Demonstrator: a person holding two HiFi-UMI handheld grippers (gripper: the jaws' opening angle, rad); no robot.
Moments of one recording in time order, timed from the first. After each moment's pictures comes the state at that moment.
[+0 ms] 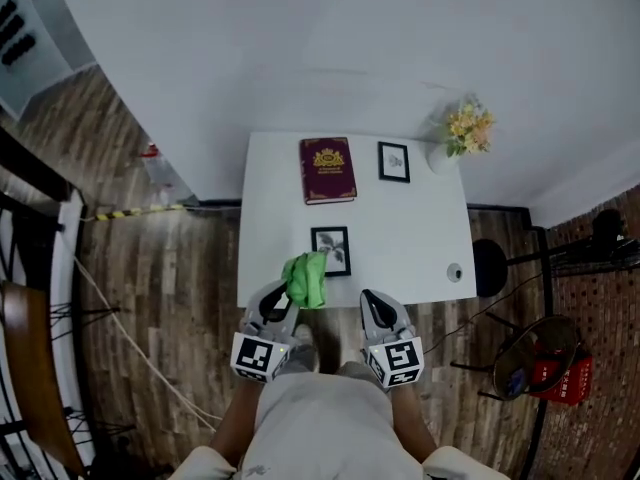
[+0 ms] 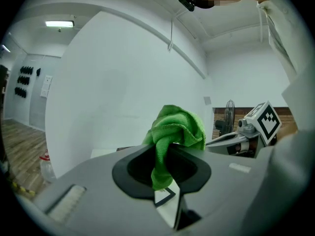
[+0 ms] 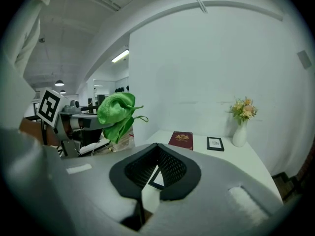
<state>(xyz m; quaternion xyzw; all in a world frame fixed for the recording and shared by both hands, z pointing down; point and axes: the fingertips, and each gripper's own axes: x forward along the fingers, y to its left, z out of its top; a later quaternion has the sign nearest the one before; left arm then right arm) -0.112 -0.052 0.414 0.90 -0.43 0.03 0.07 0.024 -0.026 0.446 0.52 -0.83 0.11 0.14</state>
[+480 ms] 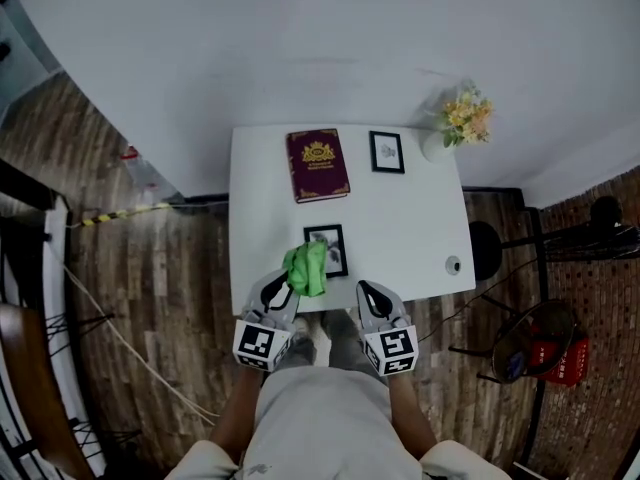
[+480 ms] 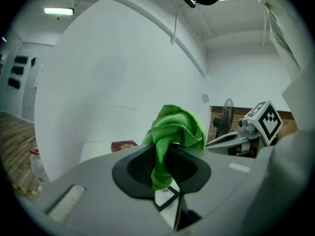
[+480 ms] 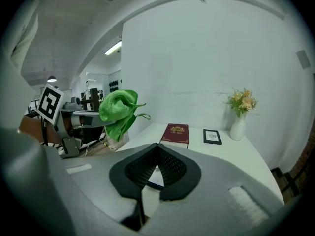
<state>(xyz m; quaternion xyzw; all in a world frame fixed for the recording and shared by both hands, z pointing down) -0.100 -0.101 0.457 0.91 -0.40 0.05 0.10 0.030 -0.064 0.484 0.54 -0.81 0.14 0.17</state>
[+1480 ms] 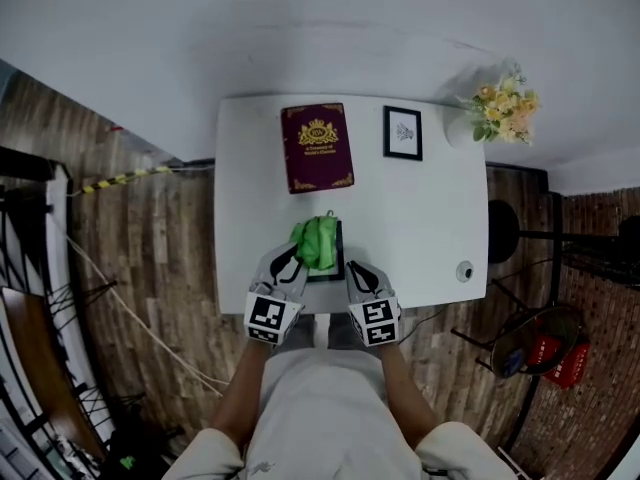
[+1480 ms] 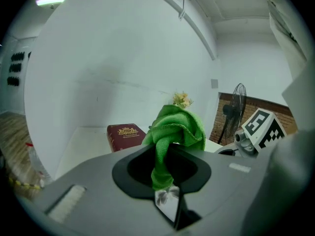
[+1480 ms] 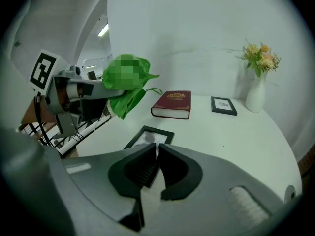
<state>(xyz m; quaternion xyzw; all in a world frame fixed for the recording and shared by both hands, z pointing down) -0.043 -0.185 0.535 0.89 -0.40 0.12 0.15 0.051 -0.132 0.616 0.48 -0.80 0.24 0.27</state>
